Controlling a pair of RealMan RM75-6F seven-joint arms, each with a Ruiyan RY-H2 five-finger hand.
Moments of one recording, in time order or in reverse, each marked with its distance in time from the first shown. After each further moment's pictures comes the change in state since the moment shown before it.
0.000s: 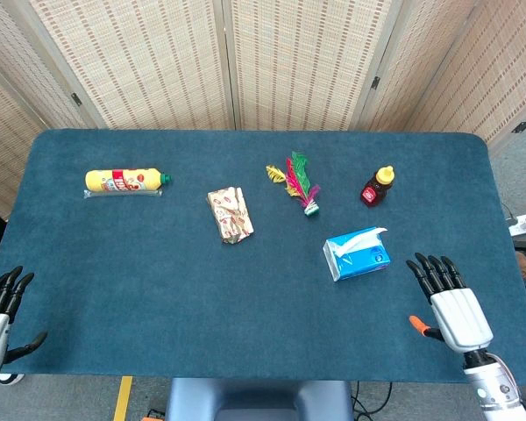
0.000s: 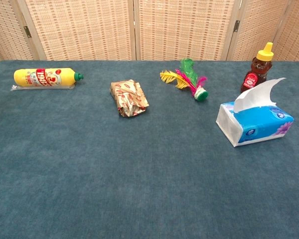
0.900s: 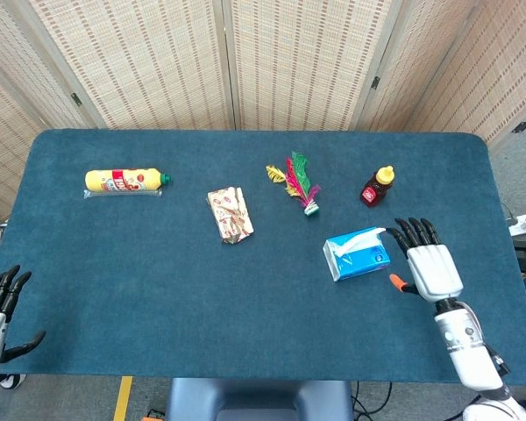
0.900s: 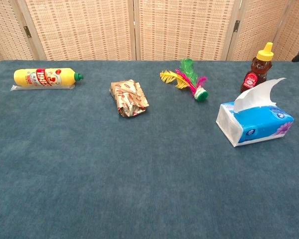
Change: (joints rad) left arm -0.003 0.008 -0.003 0.005 -0.007 -0.007 -0.036; right arm 0.209 -0.081 0.191 0.003 0.315 -0.238 -0.142
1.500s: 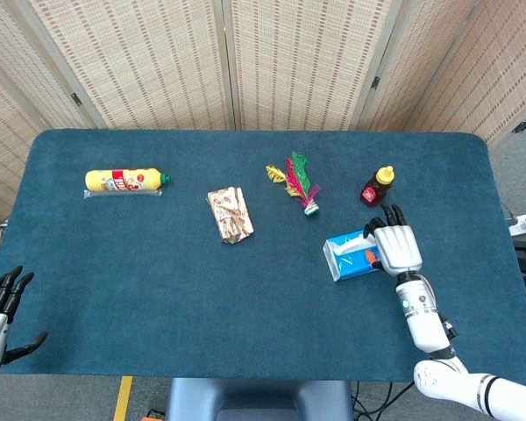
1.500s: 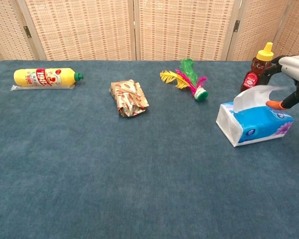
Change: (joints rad) left arm 0.001 0.001 0.005 0.001 0.014 0.006 -0.007; right arm 0.168 -0.238 0.046 0.240 0.182 -0.072 -0.129
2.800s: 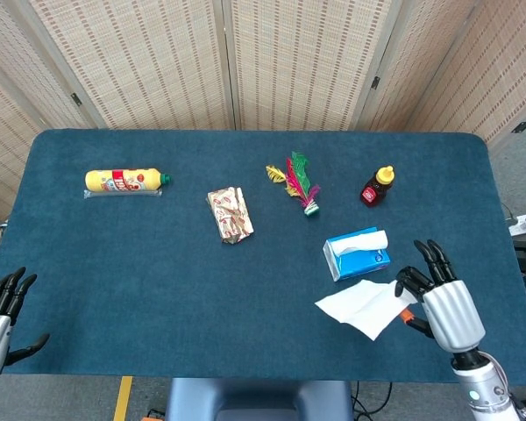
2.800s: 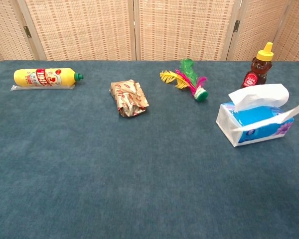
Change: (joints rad) left arm 0.003 -0.007 0.005 -0.003 0.010 0.005 0.027; right arm -0.316 0.274 -0.259 -0.254 -0.626 0.527 0.349
